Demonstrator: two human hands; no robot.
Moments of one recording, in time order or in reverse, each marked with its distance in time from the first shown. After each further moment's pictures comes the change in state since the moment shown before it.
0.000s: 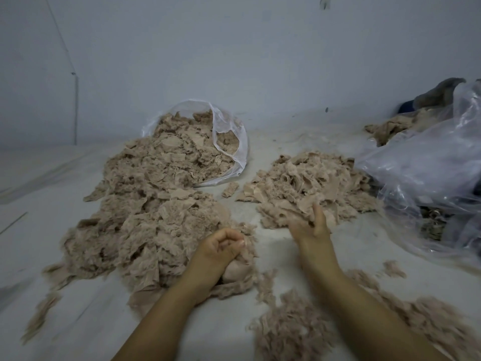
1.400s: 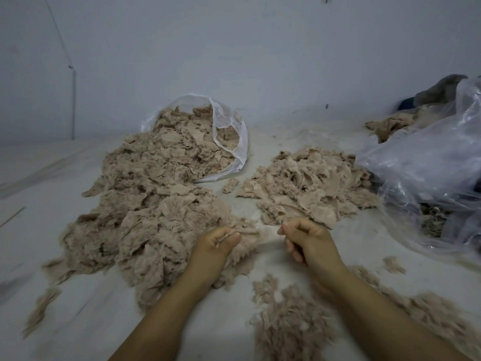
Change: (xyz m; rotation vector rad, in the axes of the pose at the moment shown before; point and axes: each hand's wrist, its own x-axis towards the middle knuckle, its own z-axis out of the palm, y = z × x) left_hand -0.006 0.008 0.007 0.216 0.143 0.084; right_hand -0.009 0.002 -0.004 0.238 -0.237 -0.043
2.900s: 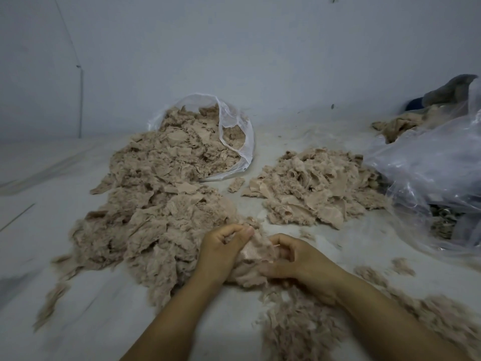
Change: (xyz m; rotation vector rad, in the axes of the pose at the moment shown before) left_hand -0.003 0.009 0.007 -0.091 0.093 0.024; right_hand -0.007 0.000 0.009 -0.201 -0.460 0.241
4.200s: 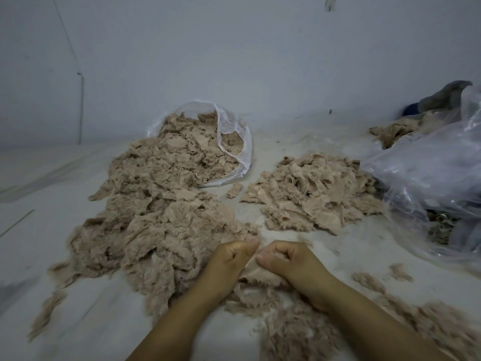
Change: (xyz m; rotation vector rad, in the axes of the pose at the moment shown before) left_hand -0.003 -0.005 0.004 0.048 -0.259 -0.042; right_hand 0.003 0.001 0.007 -0.081 0.185 -0.170
